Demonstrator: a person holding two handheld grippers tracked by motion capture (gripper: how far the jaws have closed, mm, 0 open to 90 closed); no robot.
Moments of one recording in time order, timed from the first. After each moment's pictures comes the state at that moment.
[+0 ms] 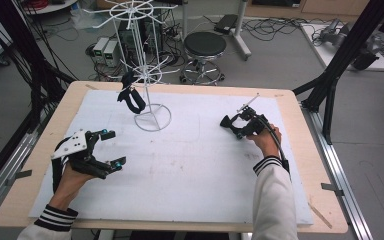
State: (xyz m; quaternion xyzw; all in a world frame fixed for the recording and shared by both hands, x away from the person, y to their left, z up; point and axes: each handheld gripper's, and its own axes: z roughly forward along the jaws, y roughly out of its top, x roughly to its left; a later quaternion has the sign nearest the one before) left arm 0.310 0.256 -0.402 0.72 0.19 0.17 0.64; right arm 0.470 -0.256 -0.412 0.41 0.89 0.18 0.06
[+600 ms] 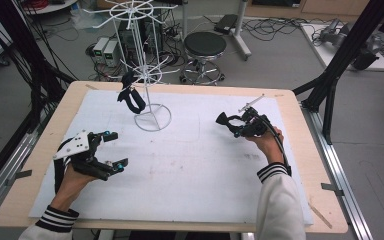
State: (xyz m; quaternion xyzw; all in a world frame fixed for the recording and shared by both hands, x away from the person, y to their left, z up) left arm 0.308 0.250 -0.402 0.73 0.19 0.16 0.64; right arm 0.446 -0.254 -0.392 0.37 0.89 0.26 0.07
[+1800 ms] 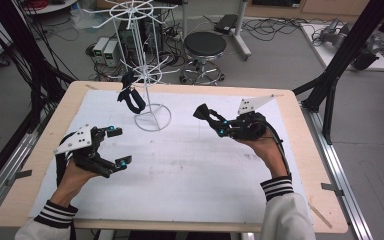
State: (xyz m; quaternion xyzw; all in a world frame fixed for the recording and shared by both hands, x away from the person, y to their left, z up) left arm 0.309 0.236 -0.377 0.73 0.17 0.15 0.65; right arm 0.385 -0.222 -0.330 0.18 0.86 0.47 0.07
